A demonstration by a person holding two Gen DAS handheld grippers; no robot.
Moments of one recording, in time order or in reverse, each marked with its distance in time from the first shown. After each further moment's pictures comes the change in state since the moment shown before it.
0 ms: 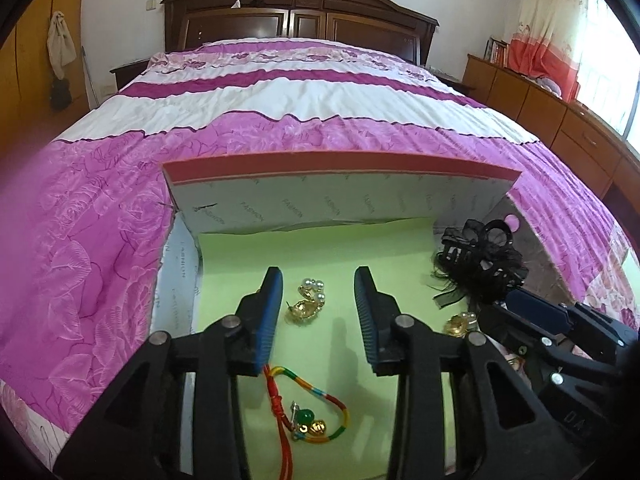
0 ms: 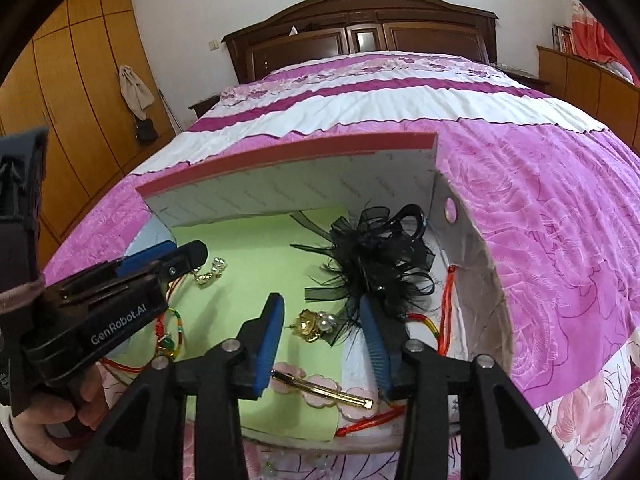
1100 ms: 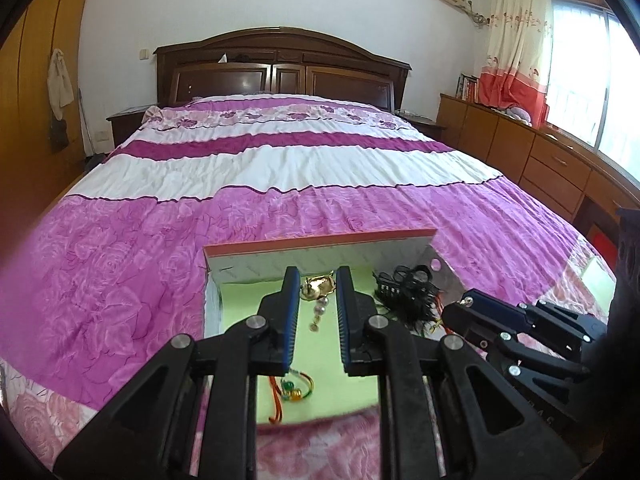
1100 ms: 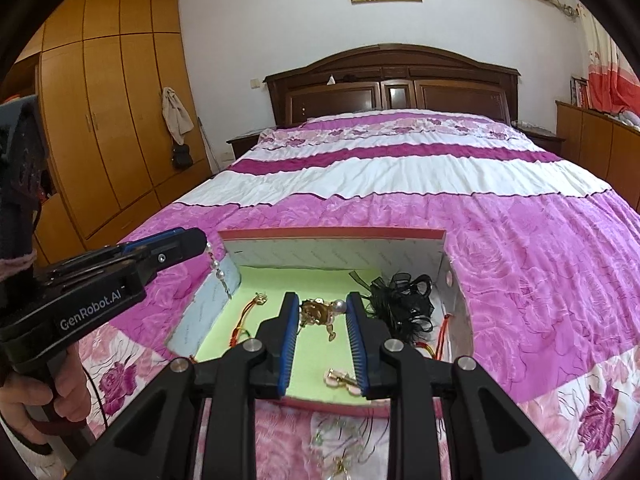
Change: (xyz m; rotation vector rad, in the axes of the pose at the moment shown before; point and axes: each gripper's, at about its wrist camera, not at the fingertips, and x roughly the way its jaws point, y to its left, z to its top) left arm -0.095 -0.011 0.014 0.044 -0.168 -0.048; right arm -0.082 0.031 0.008 -0.108 -0.169 0.064
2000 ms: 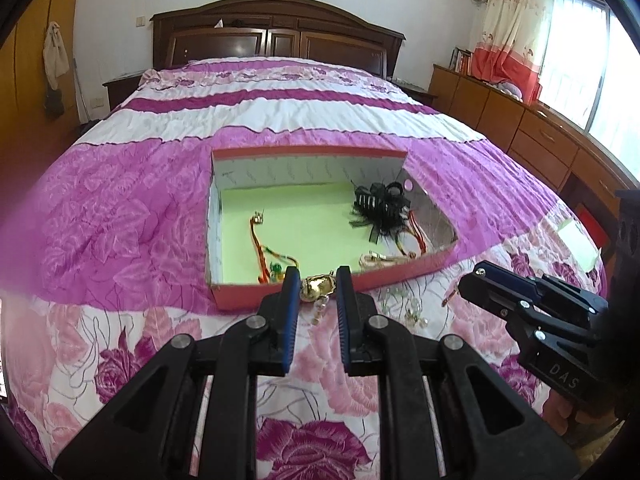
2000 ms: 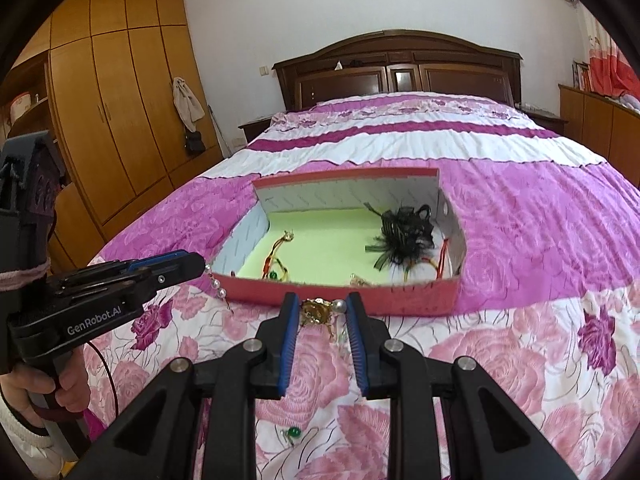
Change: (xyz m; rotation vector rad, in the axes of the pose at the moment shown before) left arm -0.061 -0.007 -0.060 -0.017 0.127 -0.041; right arm -0.066 0.014 -0.060 0.011 0.045 0.040
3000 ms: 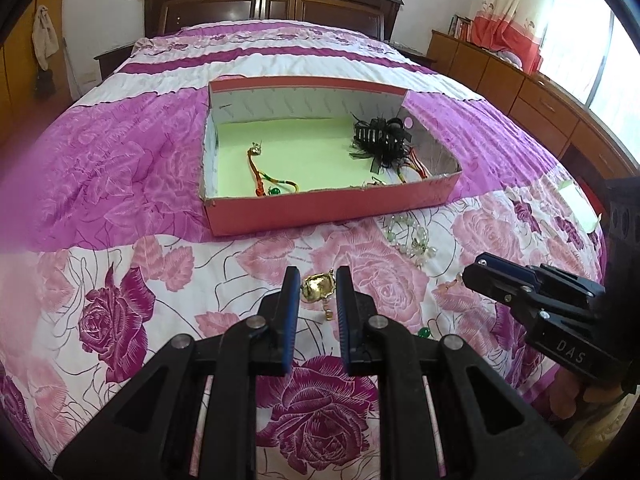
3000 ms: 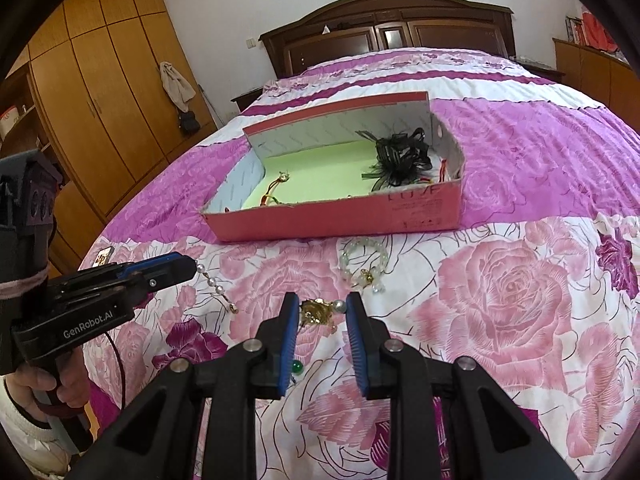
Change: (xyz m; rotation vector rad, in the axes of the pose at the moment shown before) left arm 0.006 0.005 -0.044 0.011 0.138 -0.015; right arm 0.006 -0.009 -0.049 0.094 0.131 0.030
